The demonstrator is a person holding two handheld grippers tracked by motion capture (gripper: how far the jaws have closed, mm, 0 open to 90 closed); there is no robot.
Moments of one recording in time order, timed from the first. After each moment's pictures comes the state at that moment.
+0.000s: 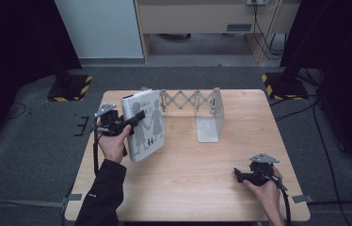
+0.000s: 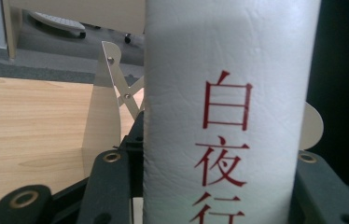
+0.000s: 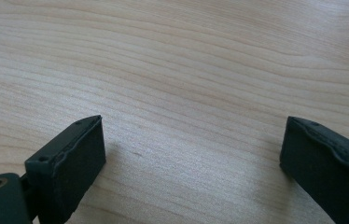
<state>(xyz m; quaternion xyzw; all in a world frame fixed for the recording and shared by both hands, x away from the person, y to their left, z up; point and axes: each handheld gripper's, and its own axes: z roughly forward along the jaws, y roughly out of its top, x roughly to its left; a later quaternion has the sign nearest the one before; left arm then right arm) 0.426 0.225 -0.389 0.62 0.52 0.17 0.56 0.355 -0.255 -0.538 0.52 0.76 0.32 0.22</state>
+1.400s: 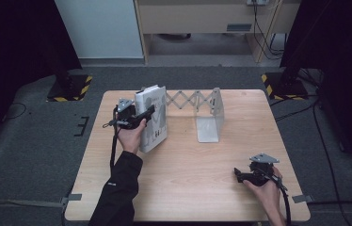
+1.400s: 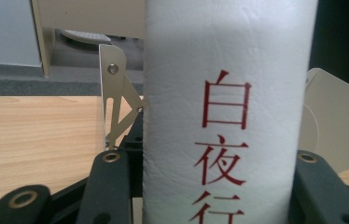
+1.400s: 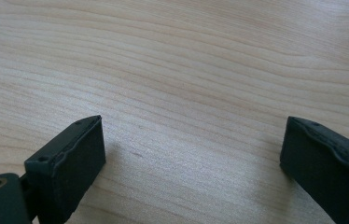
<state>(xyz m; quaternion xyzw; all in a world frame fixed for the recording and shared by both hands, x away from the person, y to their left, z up) 0.463 0.190 -0.414 0.63 0.51 0.24 0.53 0.355 -0.255 -0.538 0.52 0.76 0.32 0.22</state>
